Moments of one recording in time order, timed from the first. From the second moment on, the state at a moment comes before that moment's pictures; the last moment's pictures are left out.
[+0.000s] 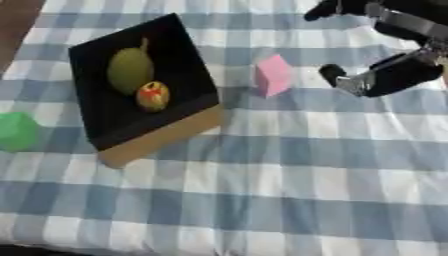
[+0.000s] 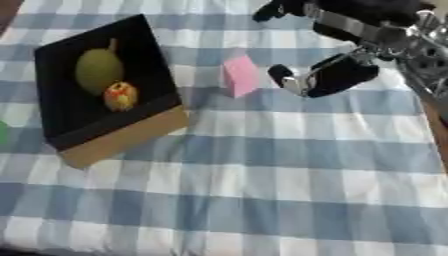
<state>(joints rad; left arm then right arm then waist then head) -0.21 0.42 0.05 -1.98 -0.29 -0.14 0.67 -0.74 -0.90 0.35 -1.88 0.38 0.05 0.51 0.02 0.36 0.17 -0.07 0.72</state>
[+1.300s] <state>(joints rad) -0.22 0.42 0.04 -1.98 -0.29 -0.14 0.66 -0.93 -0.69 0.44 -1.42 0.52 -0.09 0.60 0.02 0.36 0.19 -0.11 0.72</state>
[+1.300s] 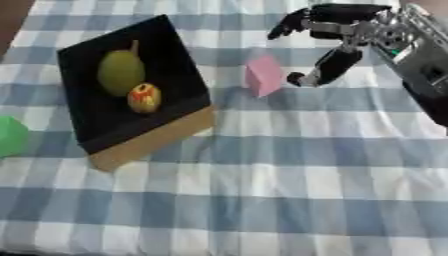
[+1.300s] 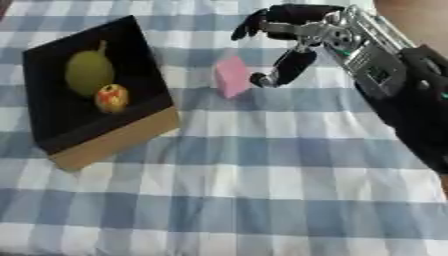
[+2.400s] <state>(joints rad) -0.23 0.42 0.04 -1.98 -0.28 -0.14 0.66 -0.97 -0.60 0.44 -1.25 0.61 -0.15 0.62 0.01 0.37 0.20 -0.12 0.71</state>
